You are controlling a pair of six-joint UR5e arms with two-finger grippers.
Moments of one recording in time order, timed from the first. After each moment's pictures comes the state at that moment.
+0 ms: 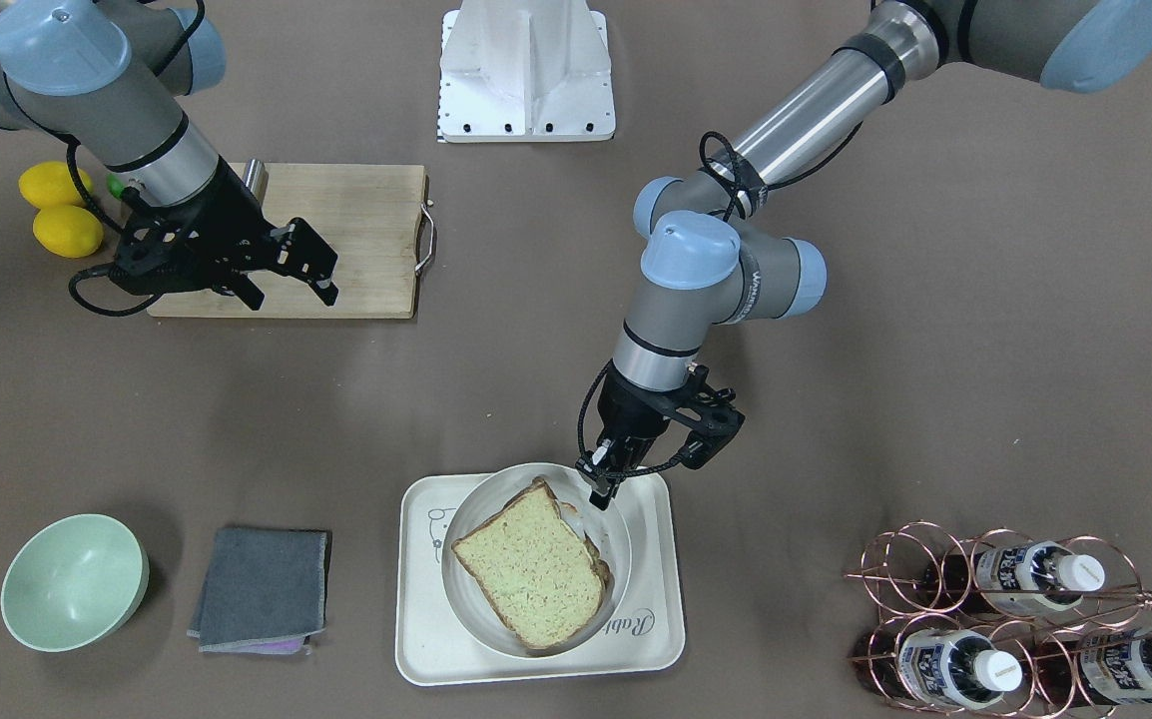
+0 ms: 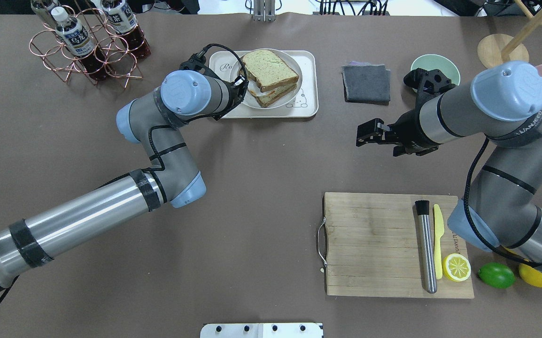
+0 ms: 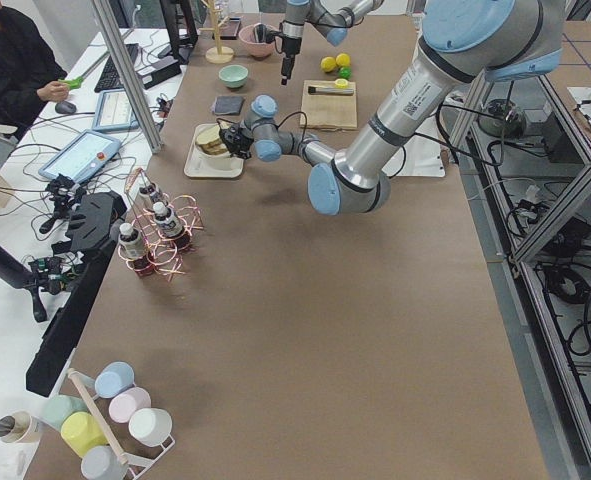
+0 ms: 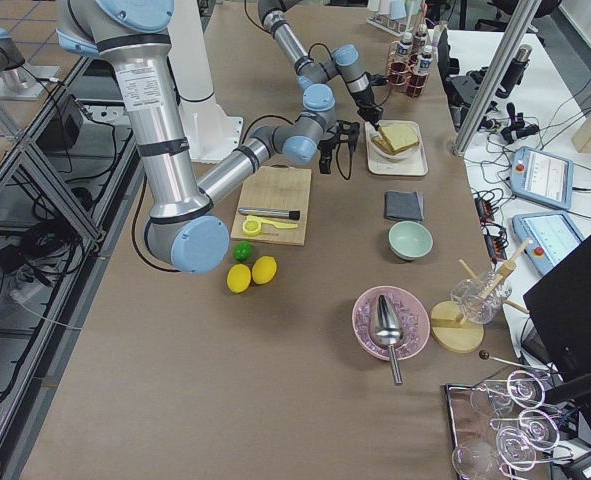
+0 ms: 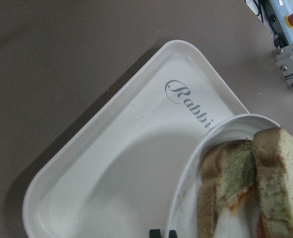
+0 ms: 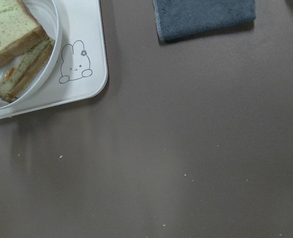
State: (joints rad) left arm -0.64 -2.43 -1.07 -2.34 -1.60 -1.96; right arm 0.75 -1.30 1.90 -1.18 2.04 1.31
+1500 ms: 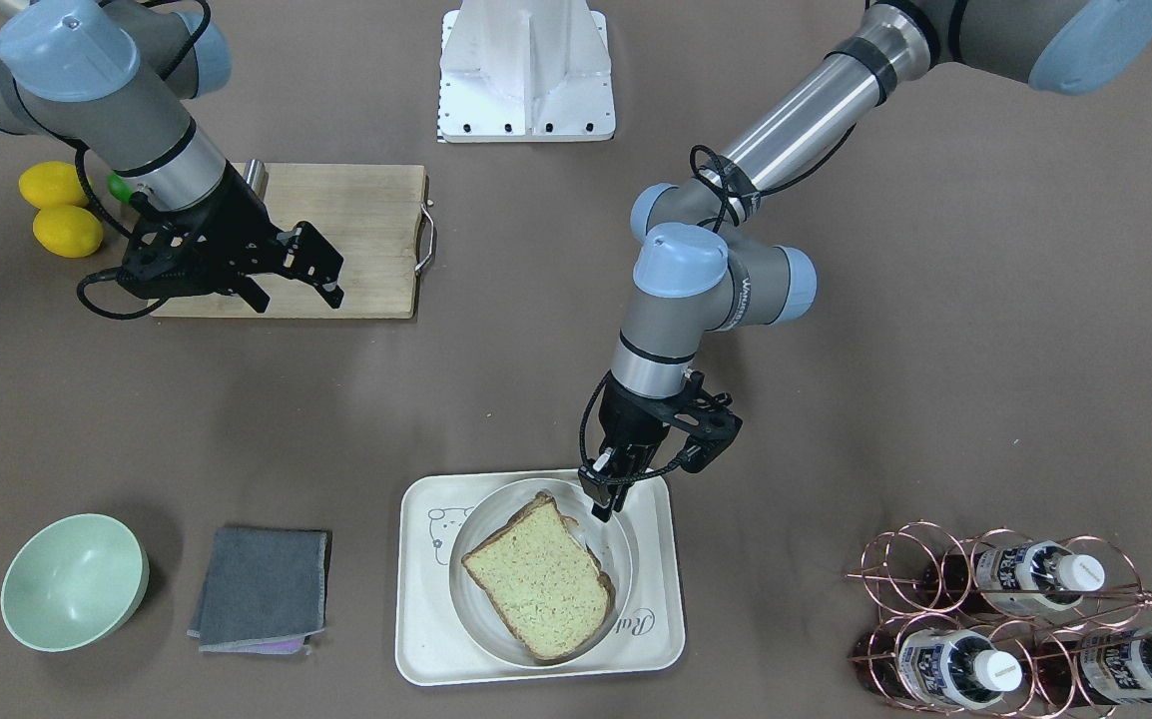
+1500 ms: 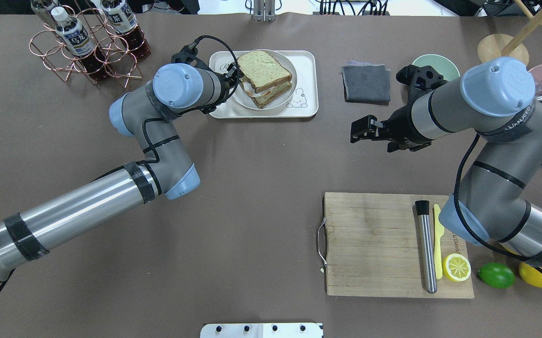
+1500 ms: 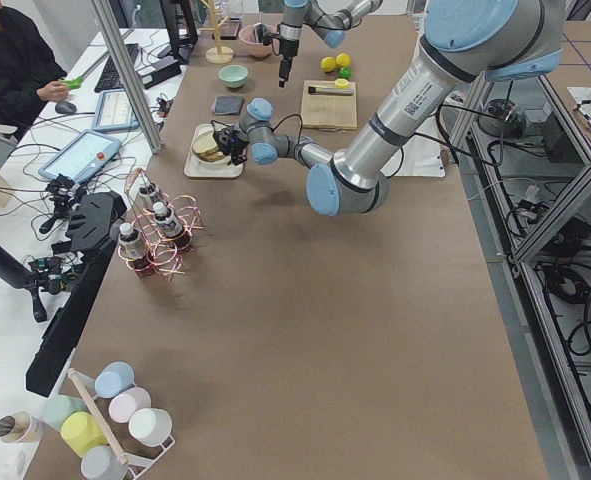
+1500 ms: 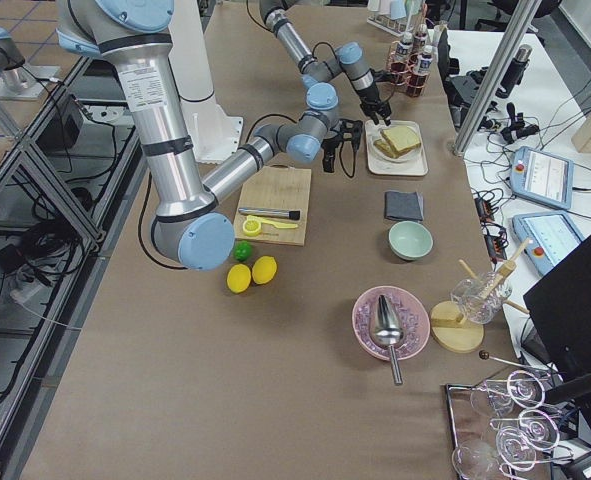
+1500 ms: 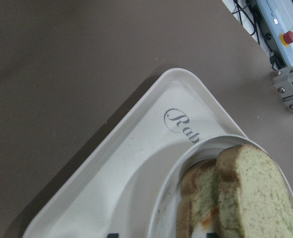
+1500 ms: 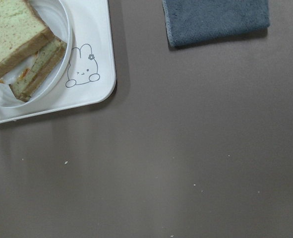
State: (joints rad) left arm -0.68 -2.43 -1.06 -2.36 -1.61 -1.93; right arm 0.76 -1.26 1.86 -1.18 2.04 1.29
